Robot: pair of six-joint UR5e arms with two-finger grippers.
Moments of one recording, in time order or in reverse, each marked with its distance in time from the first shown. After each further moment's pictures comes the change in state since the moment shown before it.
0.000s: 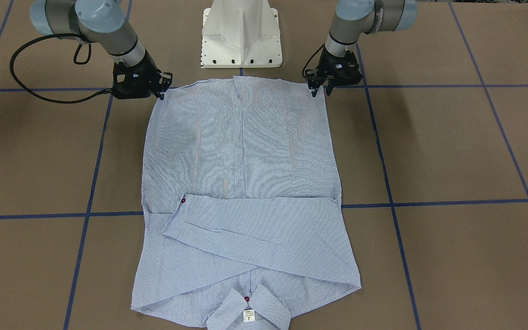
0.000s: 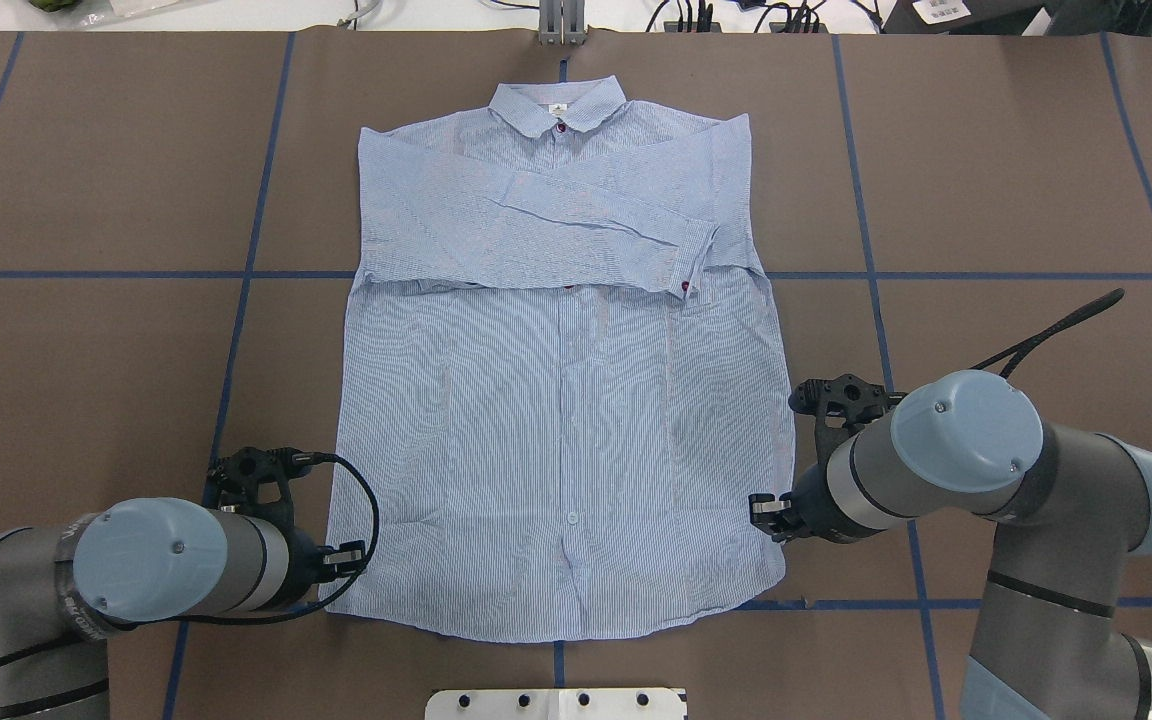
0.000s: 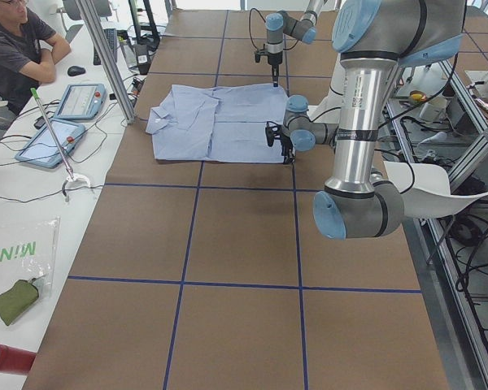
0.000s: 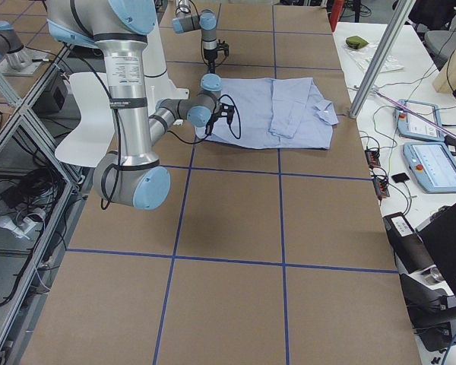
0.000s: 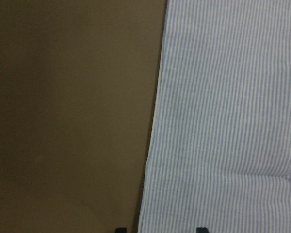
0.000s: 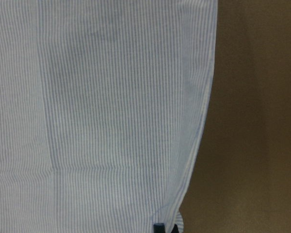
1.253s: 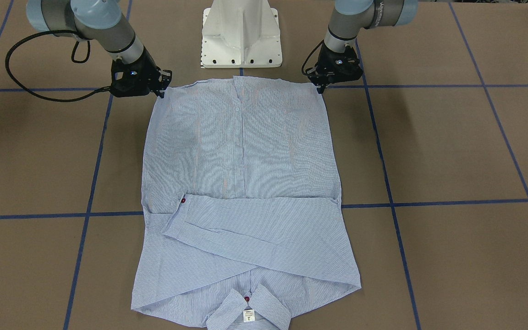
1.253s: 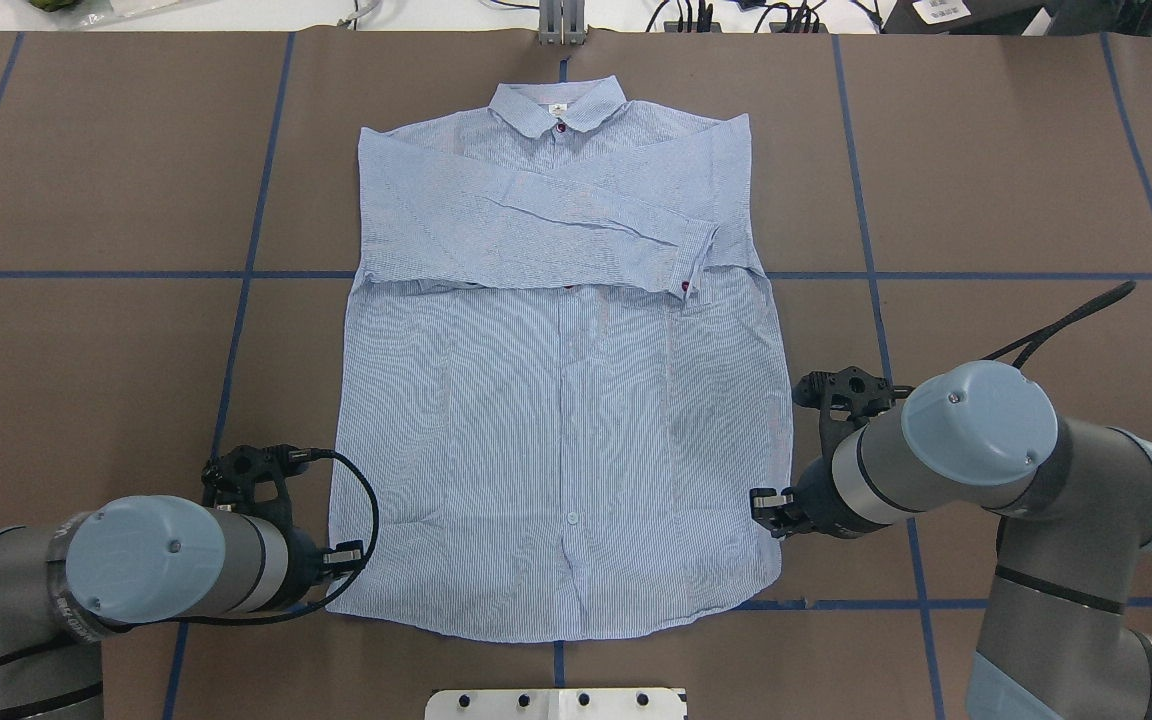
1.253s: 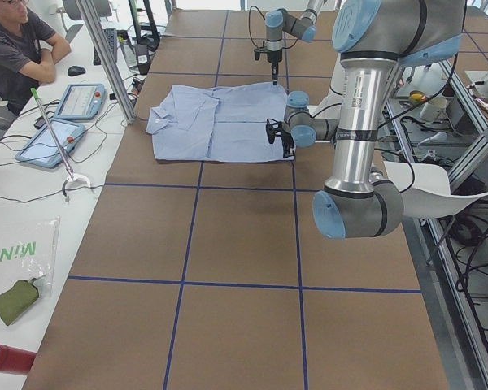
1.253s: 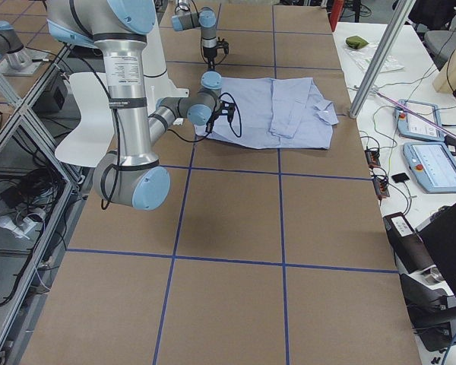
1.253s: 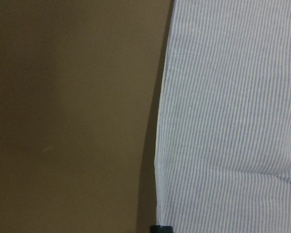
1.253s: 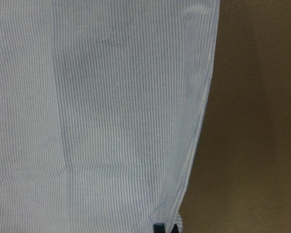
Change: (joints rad) left arm -0.001 -0.004 -0.041 0.040 -0.003 -0.032; right arm 0.013 -0.002 0.025 -0.001 0.013 0.000
